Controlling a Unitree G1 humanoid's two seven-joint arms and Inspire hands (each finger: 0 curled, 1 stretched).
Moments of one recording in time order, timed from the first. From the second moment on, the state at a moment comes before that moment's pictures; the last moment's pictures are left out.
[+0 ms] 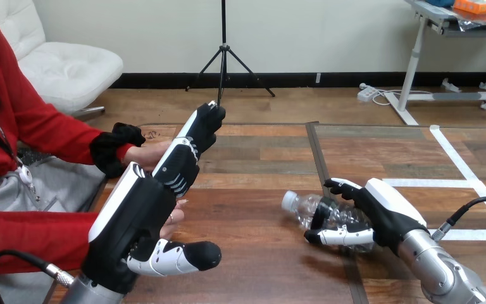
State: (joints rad) left arm 0.13 0.26 -0.06 0.06 -0.27 -0.78 -0.54; right arm -0.52 -0.39 0.27 1.18 -0.52 -0.48 -0.08
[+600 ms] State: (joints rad) left arm 0.15 0.26 -0.06 0.04 -0.27 -0.75 -0.54; right arm -0.55 -0.39 0.35 1.19 -0.59 -0.43 -0.15
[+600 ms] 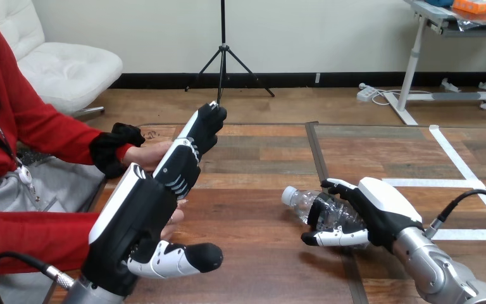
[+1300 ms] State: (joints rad) left arm 0.15 0.25 -0.06 0.04 -0.27 -0.75 -0.54; right arm -0.59 -0.39 0.35 1.19 -0.59 -0.37 -0.17
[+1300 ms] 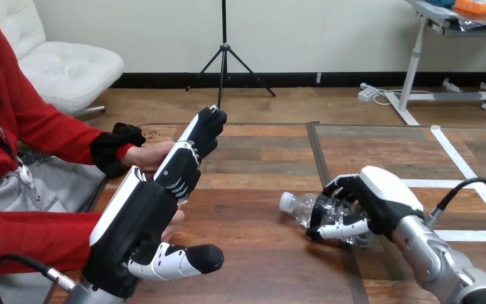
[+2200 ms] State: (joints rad) left arm 0.15 0.22 -0.06 0.04 -0.26 -0.75 -0.54; right arm -0.66 -0.37 0.44 1.18 -0.64 -0.25 -0.15
